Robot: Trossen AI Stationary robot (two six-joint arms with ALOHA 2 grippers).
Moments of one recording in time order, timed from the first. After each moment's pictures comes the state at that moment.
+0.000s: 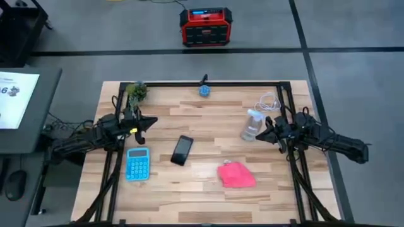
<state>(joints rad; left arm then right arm) 0.32 0.02 0.01 0.03 0.01 -0.18 -0.31 0.01 0.06 -0.11 -0.49 0.39</state>
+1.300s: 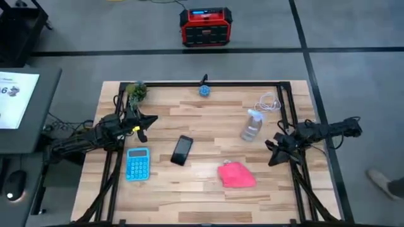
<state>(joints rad) 0.32 0.05 0.01 0.01 -0.06 -0.19 0.21 0.00 0.06 -0.05 -0.50 0.78</state>
